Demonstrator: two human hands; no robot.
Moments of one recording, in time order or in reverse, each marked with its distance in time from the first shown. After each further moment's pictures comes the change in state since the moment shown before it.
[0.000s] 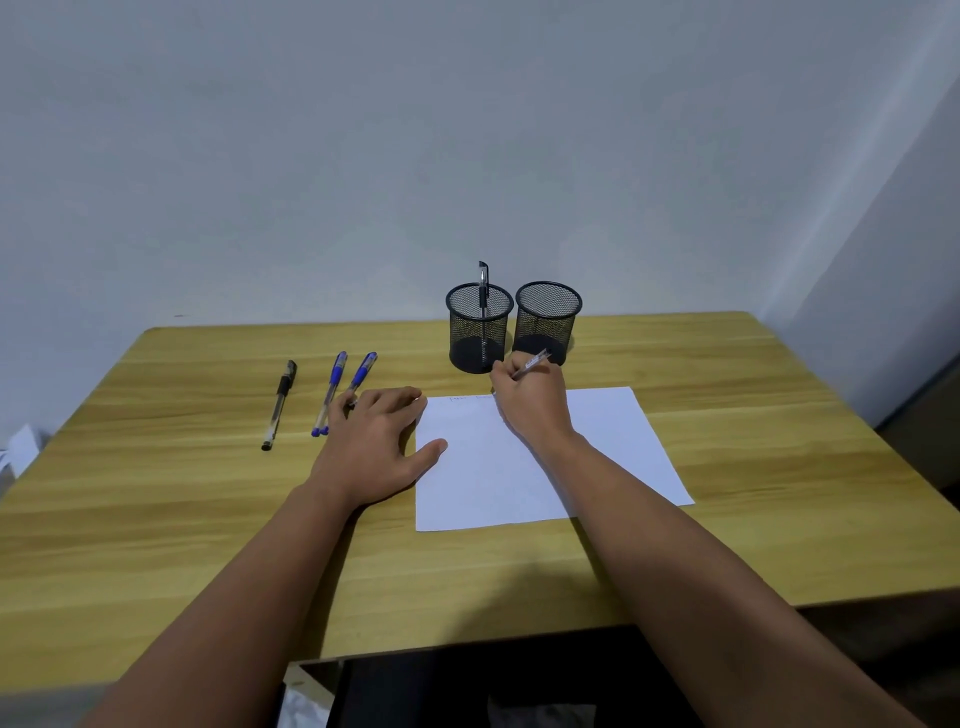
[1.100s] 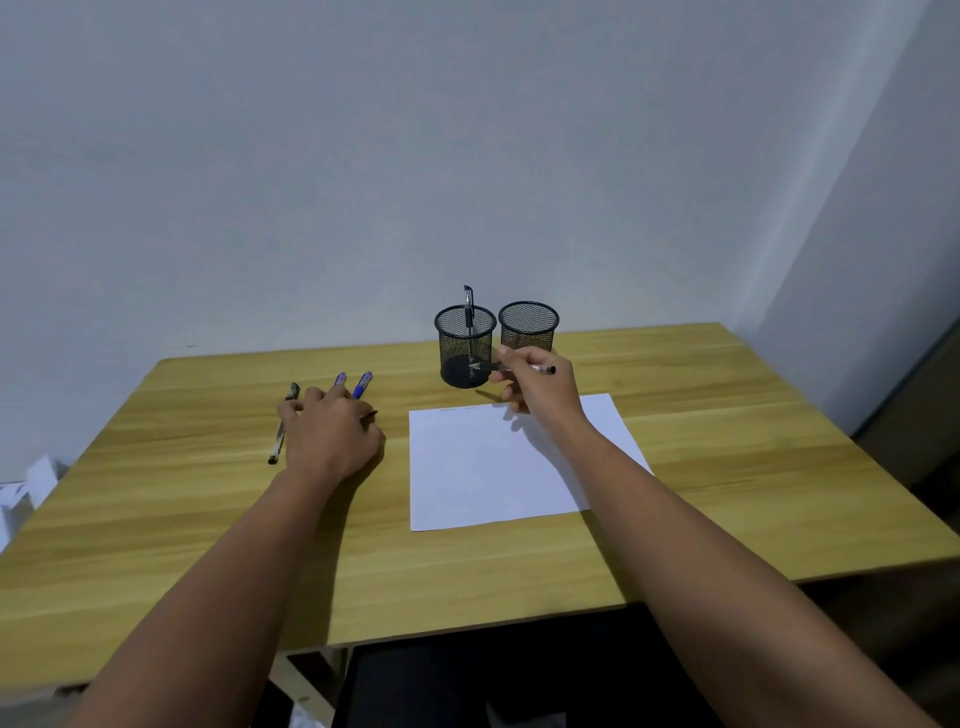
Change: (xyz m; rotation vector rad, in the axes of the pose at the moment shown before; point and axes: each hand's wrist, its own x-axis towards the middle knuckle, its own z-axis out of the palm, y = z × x) left_hand 0.015 -0.013 -0.034 0.242 -0.018 -0.340; right_hand -0.022 -0.060 -0.053 0.393 -0.051 0.191
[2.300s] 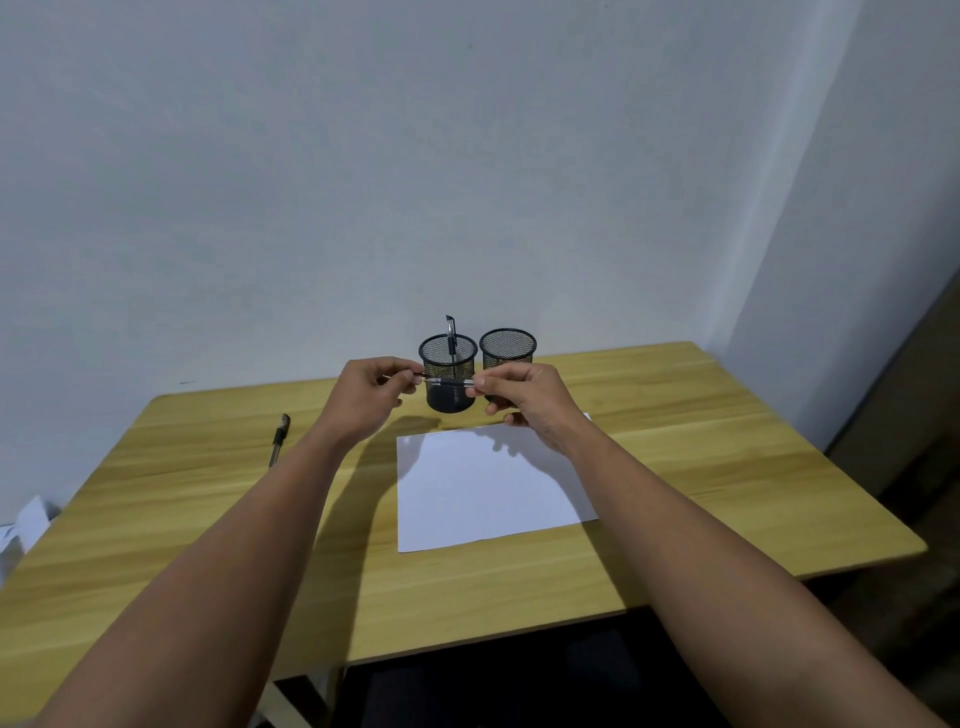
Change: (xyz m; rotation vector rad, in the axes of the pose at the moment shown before) left_hand 0.027 0.059 -0.074 -1.150 -0.134 0.051; right_hand -0.004 -0.028 -0.024 -0.042 -0.221 0.005
